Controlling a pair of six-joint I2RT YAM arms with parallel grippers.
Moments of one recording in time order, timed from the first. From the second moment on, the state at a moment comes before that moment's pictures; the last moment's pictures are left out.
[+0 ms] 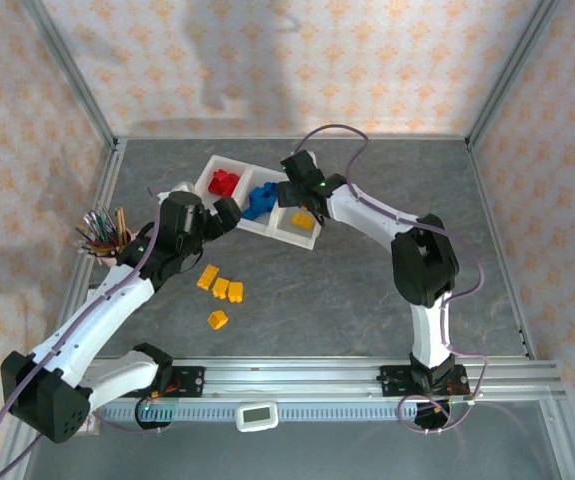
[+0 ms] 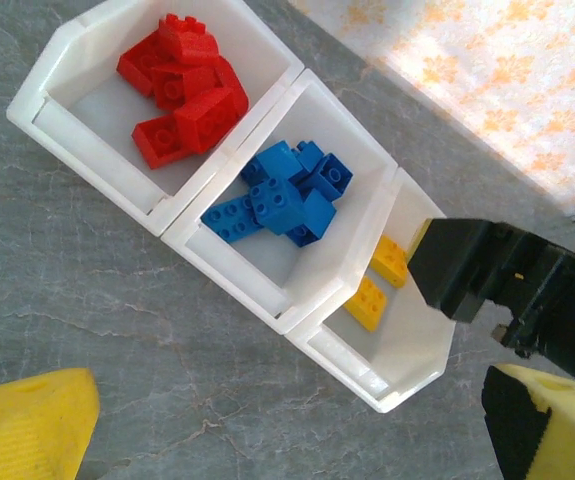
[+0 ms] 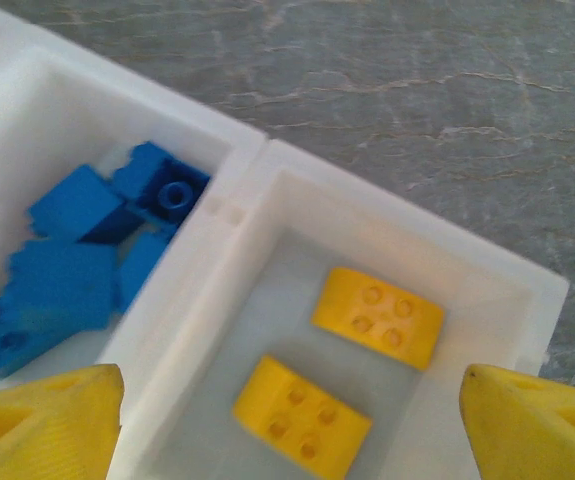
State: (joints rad) left arm -0.39 1.05 0.92 -0.50 -0.14 -0.85; right arm 0.66 1.97 1.62 -0.52 0.28 0.38
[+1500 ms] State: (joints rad) left arm -0.39 0.72 0.86 -0.91 -0.31 -0.99; right arm 1.14 2.02 1.34 -0.39 0.16 0.52
